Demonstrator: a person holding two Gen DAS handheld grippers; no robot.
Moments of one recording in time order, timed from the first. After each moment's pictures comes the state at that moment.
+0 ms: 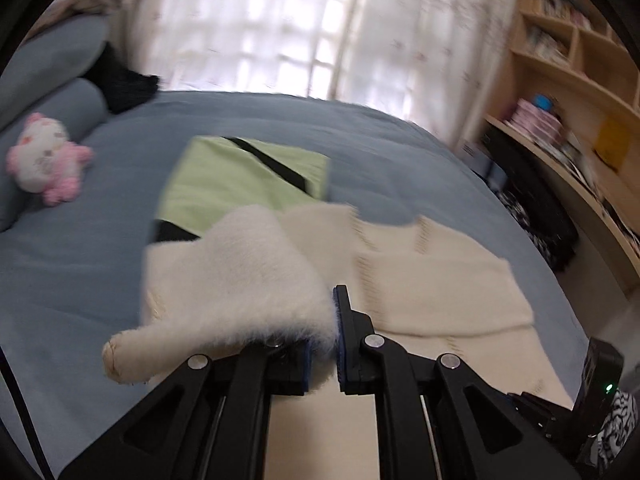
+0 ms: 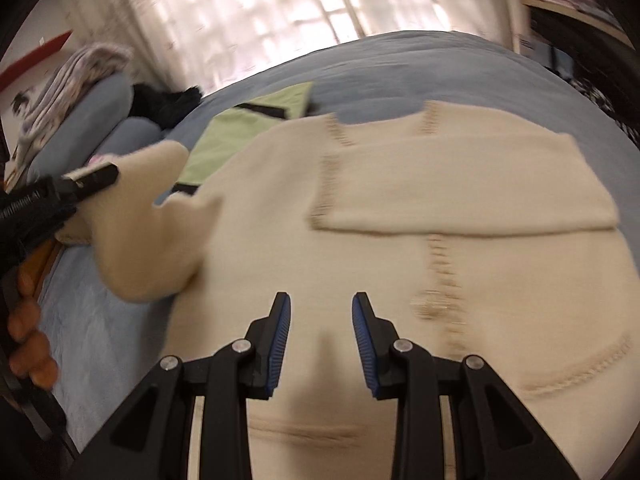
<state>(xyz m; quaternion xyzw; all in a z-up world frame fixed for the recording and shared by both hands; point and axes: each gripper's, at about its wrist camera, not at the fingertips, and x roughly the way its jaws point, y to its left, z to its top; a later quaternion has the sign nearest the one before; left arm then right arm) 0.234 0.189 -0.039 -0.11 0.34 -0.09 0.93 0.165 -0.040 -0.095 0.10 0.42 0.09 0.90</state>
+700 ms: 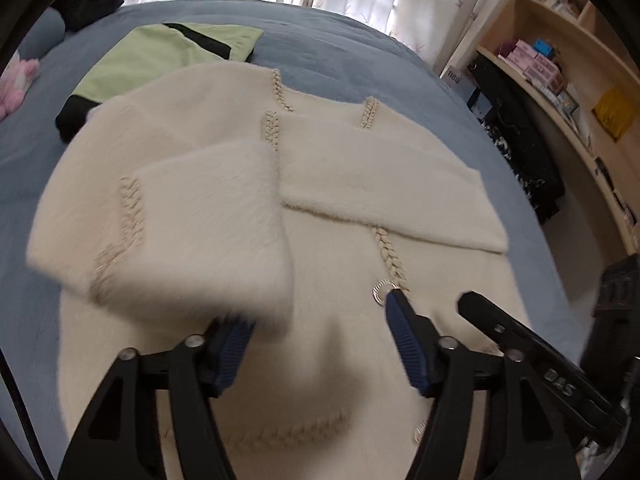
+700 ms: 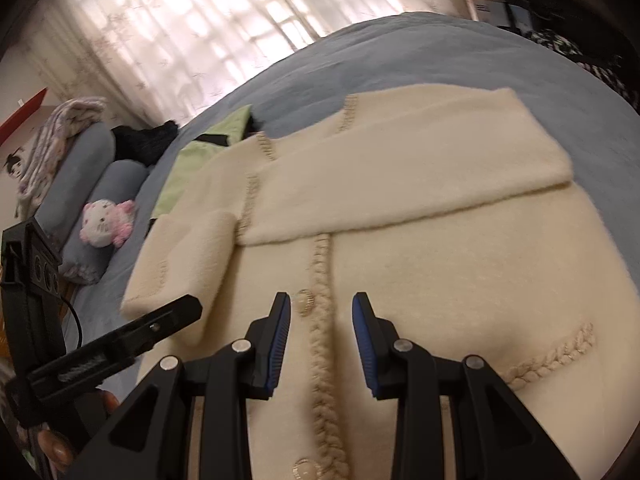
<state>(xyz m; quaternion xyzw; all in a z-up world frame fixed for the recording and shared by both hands) 0.212 0.081 -0.117 -0.15 0.46 -0.14 0.86 0.158 -0.140 -0.105 0.18 0.42 0.09 0.89</state>
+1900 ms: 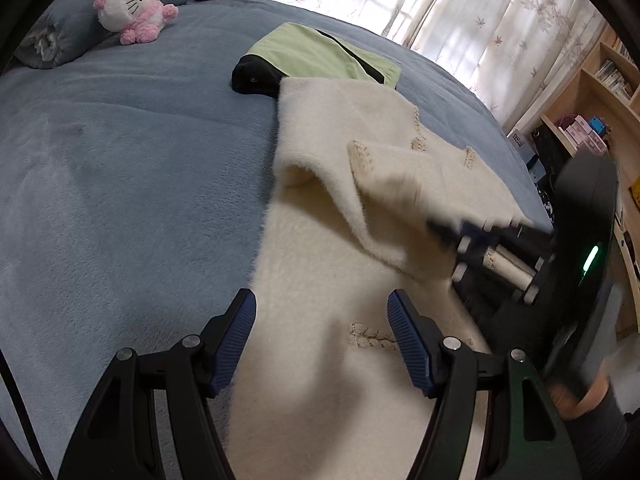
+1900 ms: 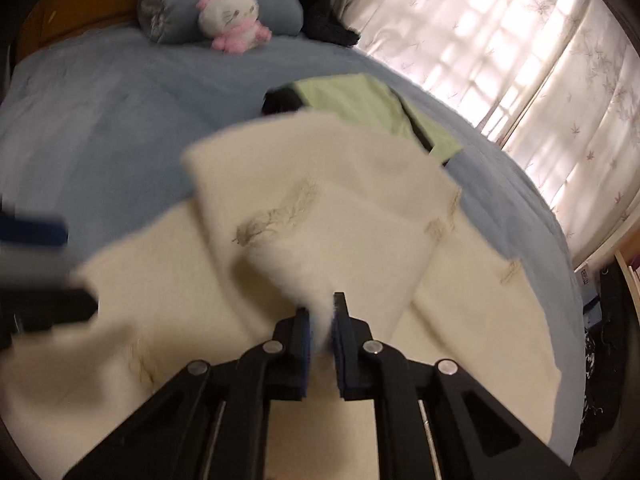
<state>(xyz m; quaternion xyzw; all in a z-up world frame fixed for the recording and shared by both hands) 0.112 0.223 -0.144 -0.23 0.44 -0.01 0.87 0.161 0.092 -0.112 -0.32 0.33 0.21 0.86</state>
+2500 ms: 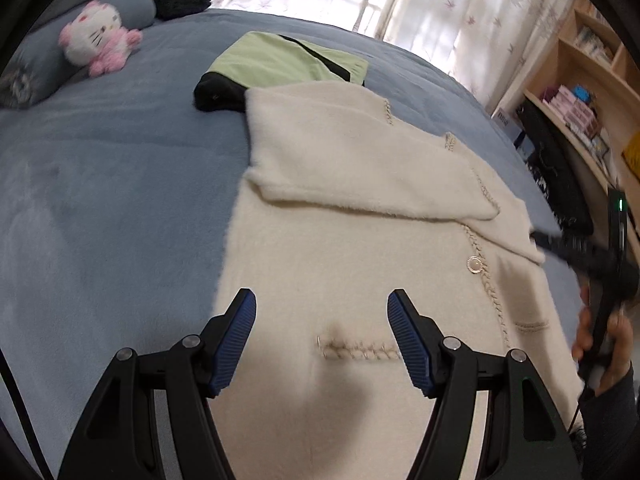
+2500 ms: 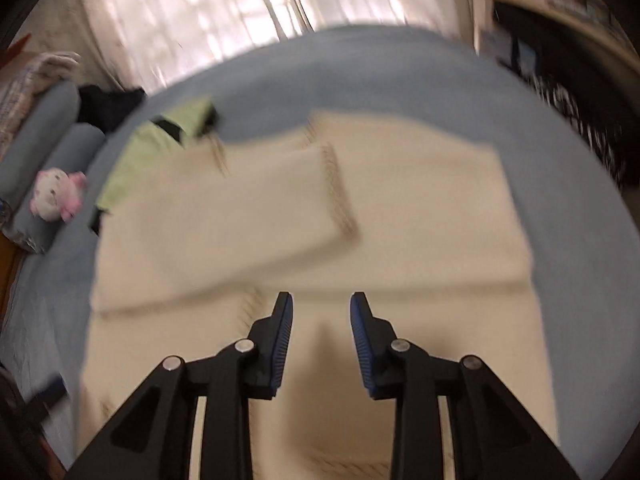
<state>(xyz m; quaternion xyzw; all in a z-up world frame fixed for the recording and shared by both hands) 0.135 0.193 -0.127 -0.17 0.44 -0.03 0.88 0.211 -0.188 -0.087 0.07 0.47 0.03 0.88</state>
